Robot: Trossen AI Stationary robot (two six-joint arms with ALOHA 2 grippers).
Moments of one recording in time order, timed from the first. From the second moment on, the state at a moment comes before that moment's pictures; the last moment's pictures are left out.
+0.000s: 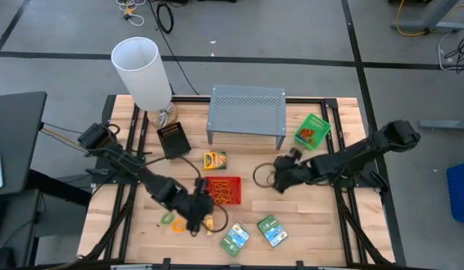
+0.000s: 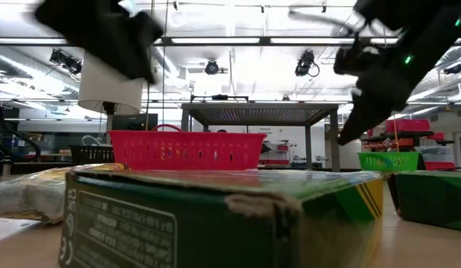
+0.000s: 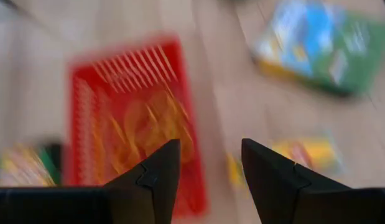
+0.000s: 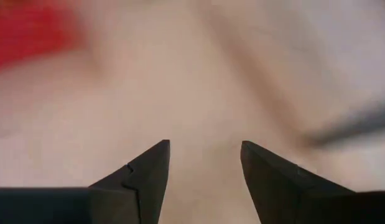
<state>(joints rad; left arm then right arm) -0.59 1.65 1.10 -0.46 -0.41 -0.26 0.31 1.36 0.65 -0.36 0.51 0.60</state>
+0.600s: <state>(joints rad) -0.82 1.67 1.09 -0.71 -0.30 -0.66 0.46 1.36 0.65 -0.12 0.36 0.51</state>
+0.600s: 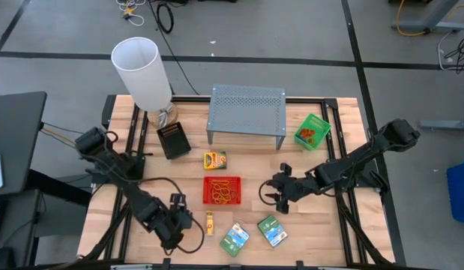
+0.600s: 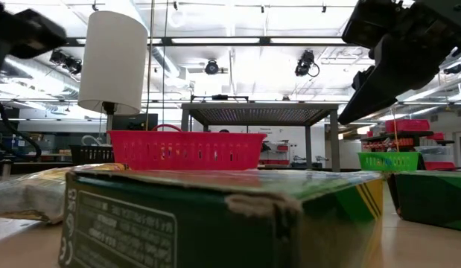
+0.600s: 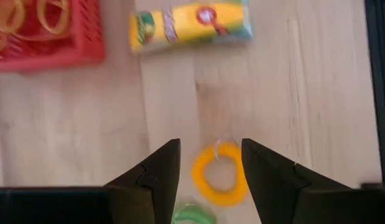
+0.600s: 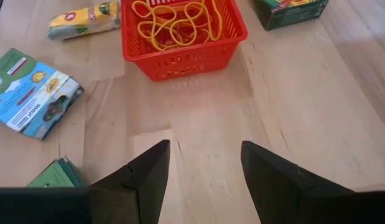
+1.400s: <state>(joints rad) -0.80 1.87 1.10 -0.77 -0.18 -0.63 0.46 1.36 0.65 -0.12 0.36 0.47</state>
